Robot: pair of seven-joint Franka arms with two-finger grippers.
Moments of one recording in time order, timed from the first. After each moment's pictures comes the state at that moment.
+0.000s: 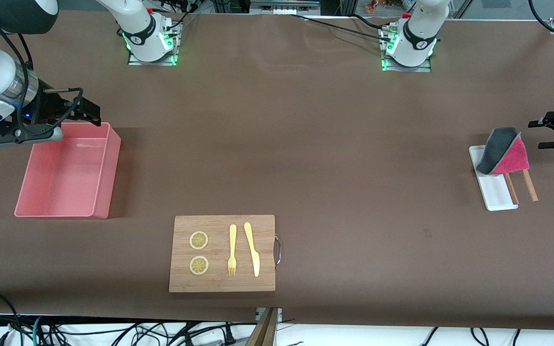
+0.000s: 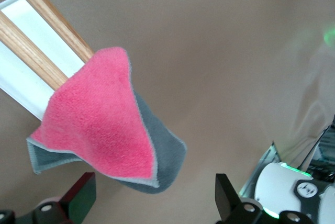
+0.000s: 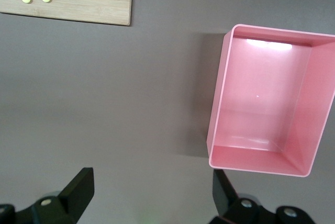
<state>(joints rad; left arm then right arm) 0.68 0.48 -0.02 -1.62 -0.22 1.54 1.36 0.14 0.07 -0.01 -1.62 0.01 1.59 0.01</state>
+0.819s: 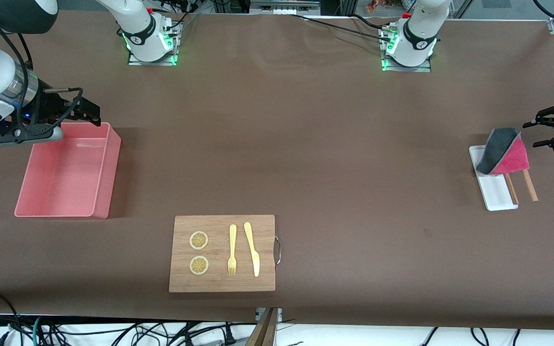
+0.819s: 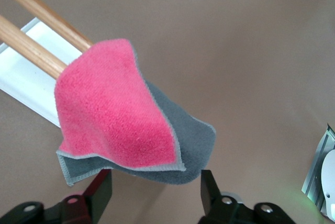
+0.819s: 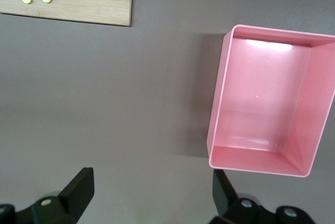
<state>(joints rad) 0.75 0.35 -0.04 -1.87 -0.28 1.81 1.64 0.14 0.07 -0.01 -1.62 0.01 1.59 0.01</state>
